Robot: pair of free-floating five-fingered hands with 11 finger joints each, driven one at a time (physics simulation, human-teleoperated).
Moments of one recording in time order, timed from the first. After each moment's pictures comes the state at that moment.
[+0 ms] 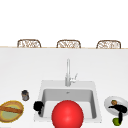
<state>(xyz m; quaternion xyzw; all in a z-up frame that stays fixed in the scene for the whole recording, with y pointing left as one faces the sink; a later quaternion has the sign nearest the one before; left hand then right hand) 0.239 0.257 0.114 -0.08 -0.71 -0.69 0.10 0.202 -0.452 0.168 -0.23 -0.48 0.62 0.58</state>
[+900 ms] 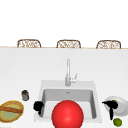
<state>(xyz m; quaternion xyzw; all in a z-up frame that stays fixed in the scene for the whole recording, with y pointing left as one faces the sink) 0.239 0.257 0.114 -0.08 -0.71 -0.69 0.10 0.209 -0.371 0.206 -0.28 -0.43 0.61 0.61</state>
